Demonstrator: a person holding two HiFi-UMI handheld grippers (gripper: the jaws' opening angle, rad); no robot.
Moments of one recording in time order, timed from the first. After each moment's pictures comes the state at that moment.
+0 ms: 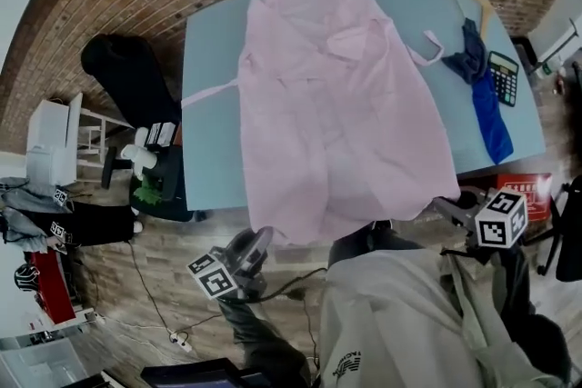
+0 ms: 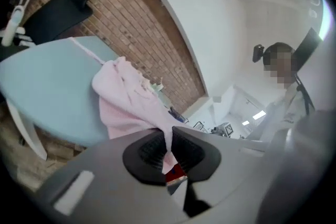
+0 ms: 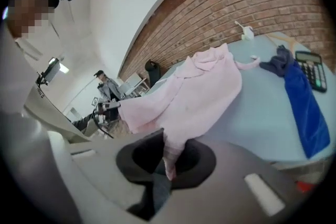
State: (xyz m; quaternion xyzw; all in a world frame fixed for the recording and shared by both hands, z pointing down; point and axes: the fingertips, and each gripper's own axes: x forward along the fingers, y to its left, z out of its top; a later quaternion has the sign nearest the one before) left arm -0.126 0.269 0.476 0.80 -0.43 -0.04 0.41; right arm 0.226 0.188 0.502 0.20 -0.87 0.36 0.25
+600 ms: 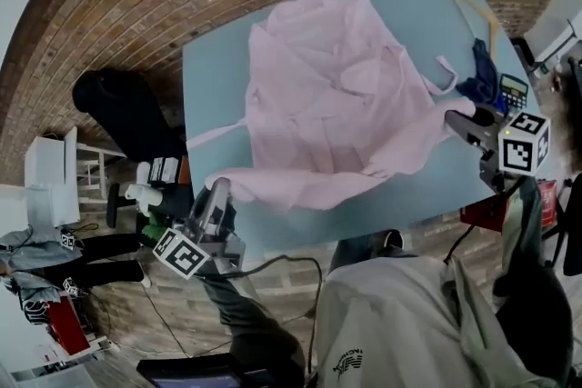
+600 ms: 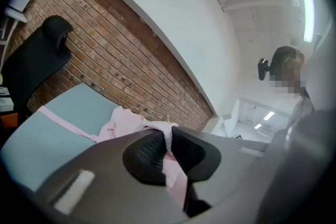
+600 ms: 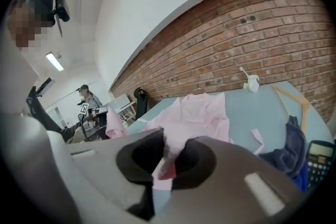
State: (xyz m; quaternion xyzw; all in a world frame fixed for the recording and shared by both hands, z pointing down) left arm -0.250 0.059 0.371 0.81 -0.51 -0.10 0.28; right arm 0.173 -0.053 0.401 0.28 -0.91 0.26 0.16
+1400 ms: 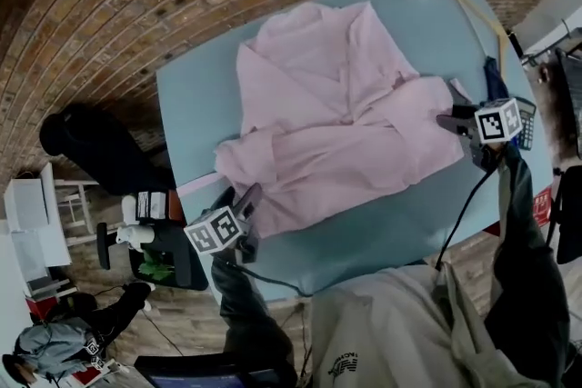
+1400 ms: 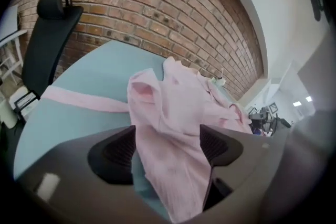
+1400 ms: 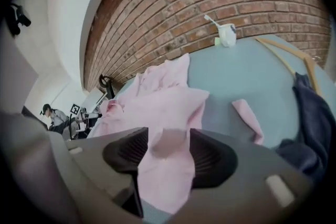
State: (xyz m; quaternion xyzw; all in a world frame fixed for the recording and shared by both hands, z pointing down) left arm -0.311 -0.061 0.592 0.68 -0.56 0.15 0.45; right arm 0.198 -0.189 0.582 0.33 -0.81 0.41 0.27
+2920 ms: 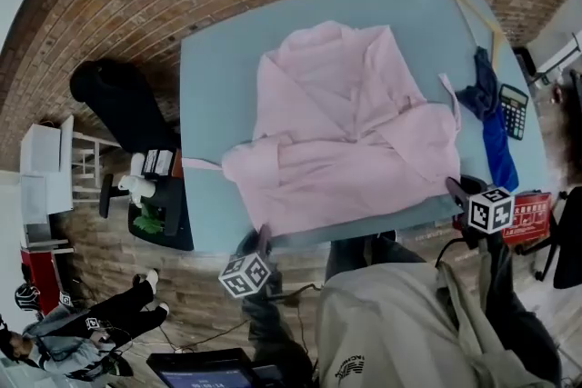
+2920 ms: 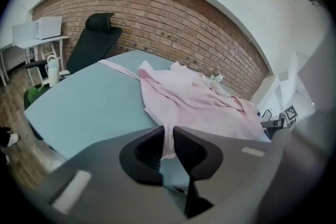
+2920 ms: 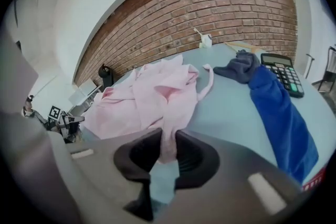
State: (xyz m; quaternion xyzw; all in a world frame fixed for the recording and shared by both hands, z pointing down) left arm -0.232 0.183 0.600 0.63 -0.66 0.12 0.38; right arm 0.264 0.040 0.596 0.41 -0.80 0.35 0.27
